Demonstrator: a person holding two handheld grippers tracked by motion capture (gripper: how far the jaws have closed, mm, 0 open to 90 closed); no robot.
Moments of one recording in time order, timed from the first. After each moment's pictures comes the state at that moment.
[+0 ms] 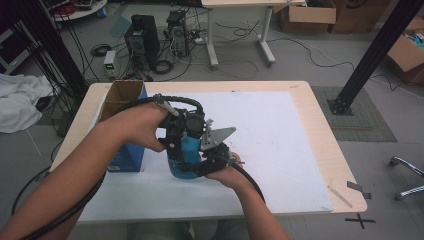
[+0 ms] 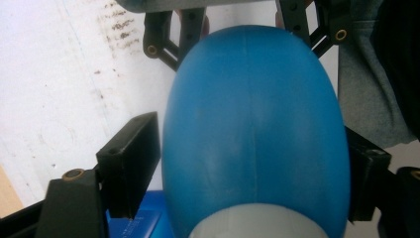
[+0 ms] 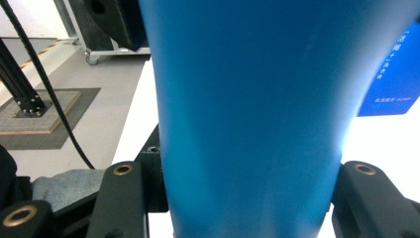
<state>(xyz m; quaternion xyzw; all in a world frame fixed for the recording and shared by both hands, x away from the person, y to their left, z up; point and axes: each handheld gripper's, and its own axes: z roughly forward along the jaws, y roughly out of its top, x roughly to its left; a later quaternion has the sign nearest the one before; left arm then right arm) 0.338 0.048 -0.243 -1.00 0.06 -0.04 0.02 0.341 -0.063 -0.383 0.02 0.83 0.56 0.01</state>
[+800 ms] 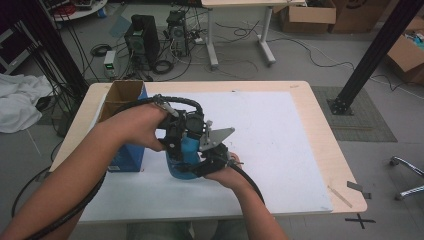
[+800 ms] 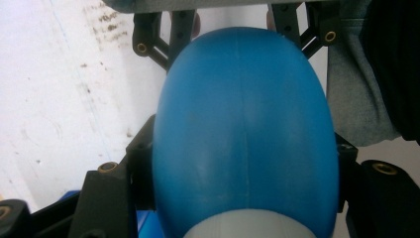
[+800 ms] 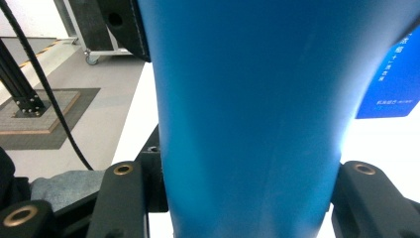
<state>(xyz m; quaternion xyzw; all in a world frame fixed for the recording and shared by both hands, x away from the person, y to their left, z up) 0.338 0.048 -0.244 -1.00 0.05 -0.03 0.03 0.340 -0.060 -0.384 0.02 0.83 0.56 0.00</state>
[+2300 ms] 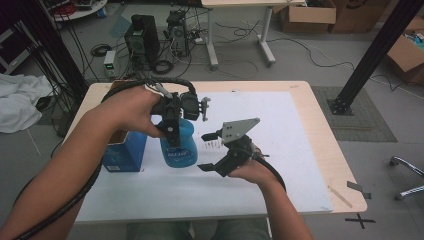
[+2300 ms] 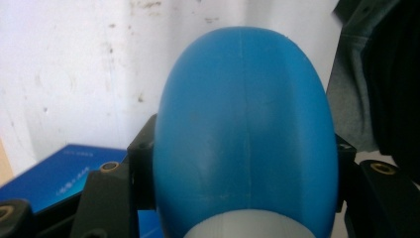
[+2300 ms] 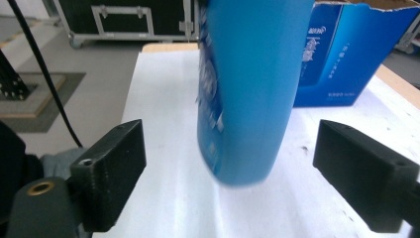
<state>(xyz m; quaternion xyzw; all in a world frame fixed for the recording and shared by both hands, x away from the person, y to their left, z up) 0.359 0.059 -0.206 -1.00 -0.07 -0.03 0.03 0.336 -0.114 -0.339 0.02 0.85 0.53 0.04</state>
